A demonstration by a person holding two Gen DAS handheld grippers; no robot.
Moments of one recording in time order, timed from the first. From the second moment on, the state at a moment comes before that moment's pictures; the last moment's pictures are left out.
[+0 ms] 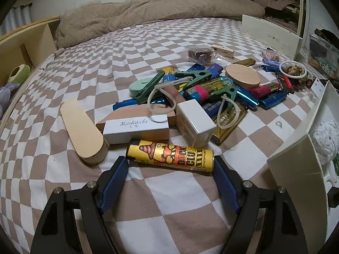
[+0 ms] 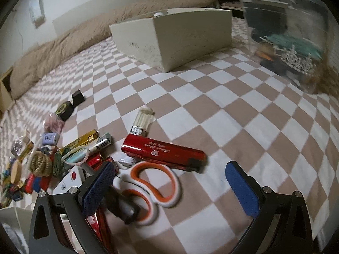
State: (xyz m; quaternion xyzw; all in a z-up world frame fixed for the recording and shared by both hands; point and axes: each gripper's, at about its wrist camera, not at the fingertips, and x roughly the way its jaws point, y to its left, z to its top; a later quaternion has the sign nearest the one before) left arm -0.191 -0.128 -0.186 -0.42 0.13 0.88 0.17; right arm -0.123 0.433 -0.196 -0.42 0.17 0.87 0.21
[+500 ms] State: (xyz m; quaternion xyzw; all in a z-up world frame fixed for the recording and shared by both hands) left arm -0.191 -0.129 -0.187 -0.42 0.13 0.88 0.18; right arm -0.128 0.444 -0.199 -0.40 0.21 0.86 0.23
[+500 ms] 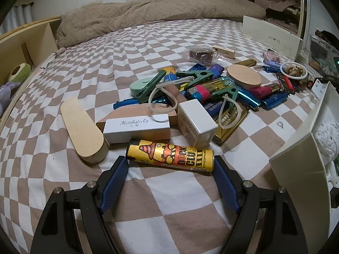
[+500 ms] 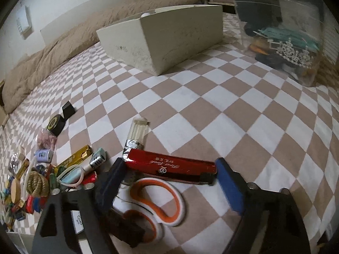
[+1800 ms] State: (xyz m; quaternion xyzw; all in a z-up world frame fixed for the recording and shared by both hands) left arm -0.192 -0.147 -0.181 -0.44 0.10 0.88 0.13; right arm -0.075 0.441 -0.185 -0.37 0.27 0.88 0.14
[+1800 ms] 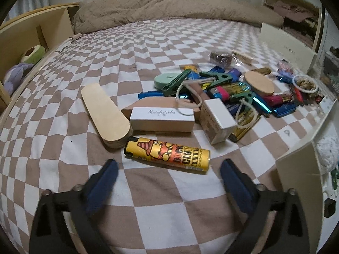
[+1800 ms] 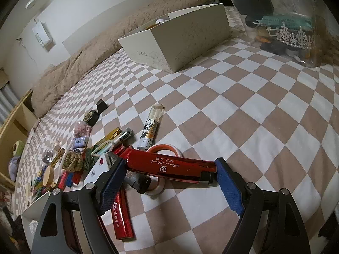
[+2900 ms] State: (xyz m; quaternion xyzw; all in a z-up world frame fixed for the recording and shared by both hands) left arm -0.174 -0.144 -0.157 -0.43 0.06 0.89 0.12; right arm -0.052 0.418 -0.158 -0.35 0.26 0.89 0.10
